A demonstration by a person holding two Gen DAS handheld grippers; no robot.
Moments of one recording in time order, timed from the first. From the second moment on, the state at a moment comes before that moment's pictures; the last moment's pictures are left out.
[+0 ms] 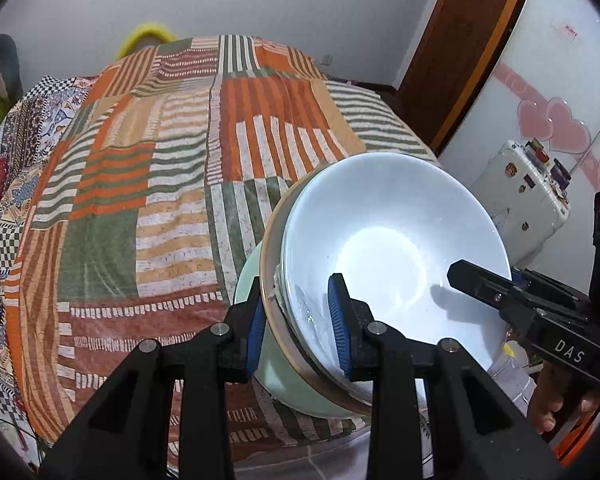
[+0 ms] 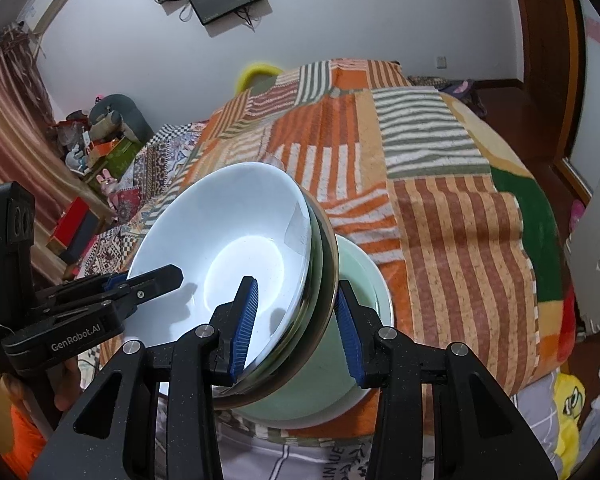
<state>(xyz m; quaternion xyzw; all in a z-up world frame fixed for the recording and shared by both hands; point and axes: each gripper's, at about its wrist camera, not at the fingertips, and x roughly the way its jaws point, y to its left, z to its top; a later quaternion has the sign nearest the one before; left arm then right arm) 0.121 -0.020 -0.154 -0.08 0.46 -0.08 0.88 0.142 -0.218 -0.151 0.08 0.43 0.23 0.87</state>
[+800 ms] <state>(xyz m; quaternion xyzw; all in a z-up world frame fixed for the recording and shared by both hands) 0.127 -0.024 -0.194 -0.06 0.50 -0.08 0.86 0.145 -0.220 -0.186 0.08 0.46 0.23 0.85</state>
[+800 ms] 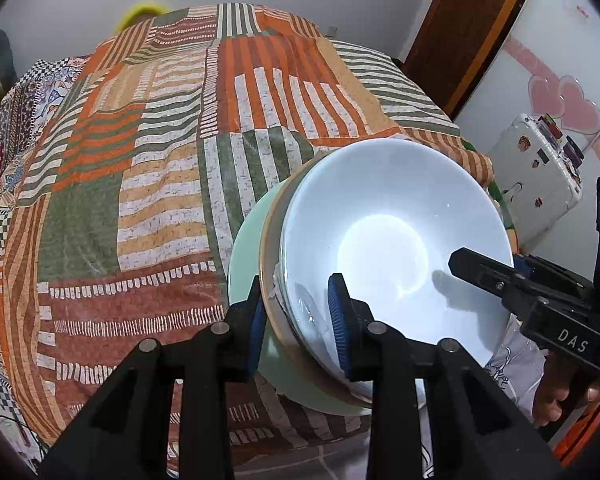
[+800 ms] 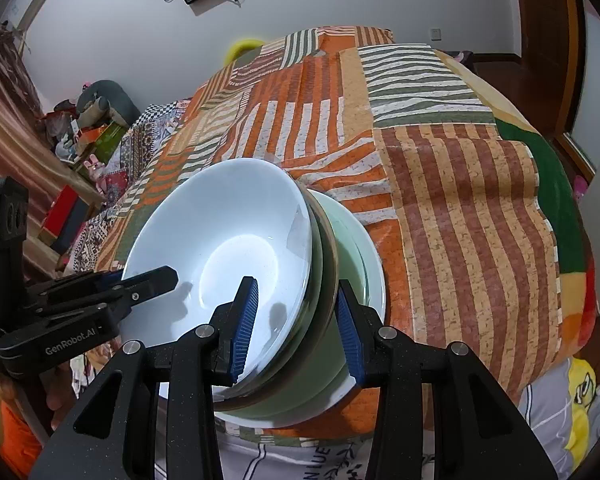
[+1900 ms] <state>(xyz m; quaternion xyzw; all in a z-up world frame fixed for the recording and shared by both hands) -0.013 -0.024 0.002 -0.04 0.18 -0.06 0.98 0.037 -0.246 -0.015 0.04 0.19 0.27 0.94</state>
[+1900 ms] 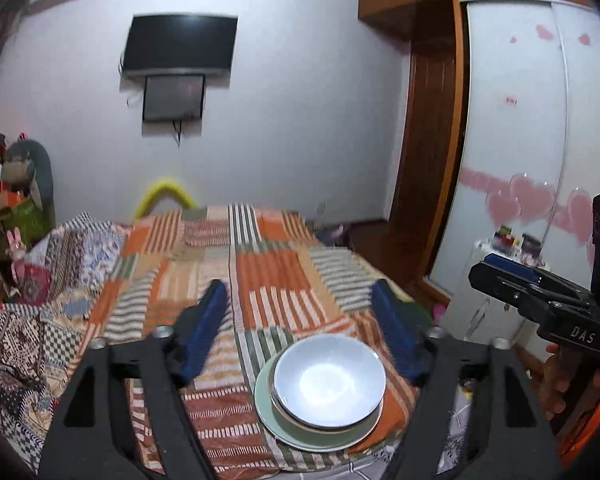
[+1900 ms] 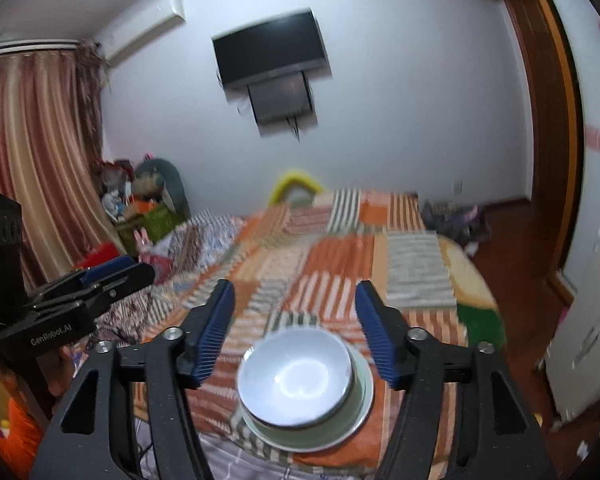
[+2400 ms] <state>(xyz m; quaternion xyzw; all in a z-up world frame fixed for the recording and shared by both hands) -0.053 -0.019 0.012 -0.04 0.12 -0.03 0.99 0.013 -0.231 -0.003 0.01 0.11 0.26 0.96</state>
